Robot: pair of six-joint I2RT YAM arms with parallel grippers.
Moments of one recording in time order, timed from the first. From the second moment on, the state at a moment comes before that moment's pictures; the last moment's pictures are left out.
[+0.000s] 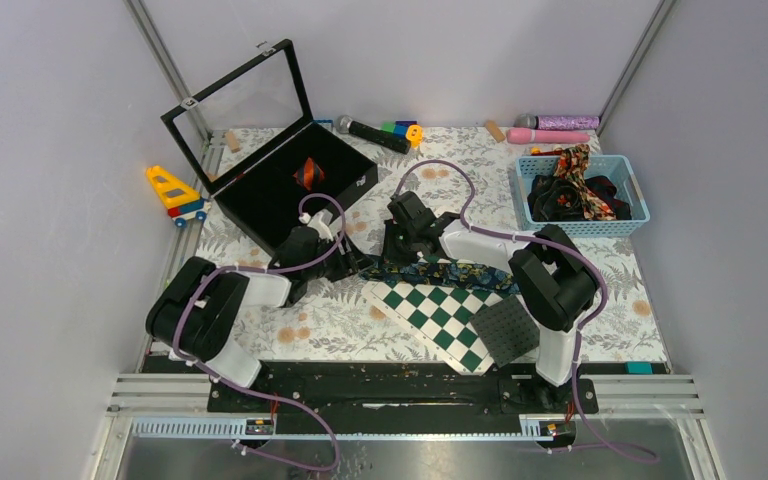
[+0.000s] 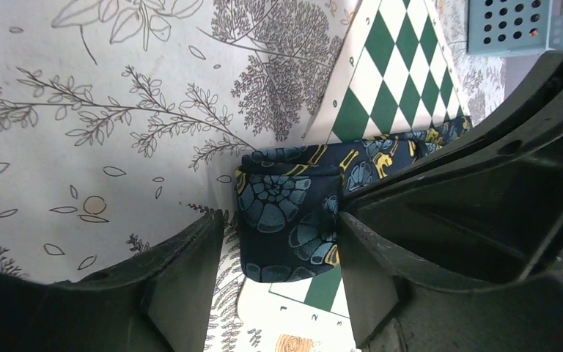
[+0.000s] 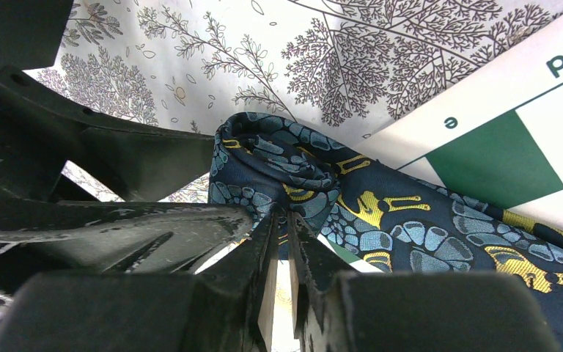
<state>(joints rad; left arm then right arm) -0.41 1.56 0.47 0.54 0.36 -0.78 0.75 1.89 1.23 -0.28 -0.14 0.76</state>
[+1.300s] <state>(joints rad) -0.46 1.56 0.53 0.45 0.30 -0.78 0.66 1.49 1.13 -0.30 -0.11 0.72</state>
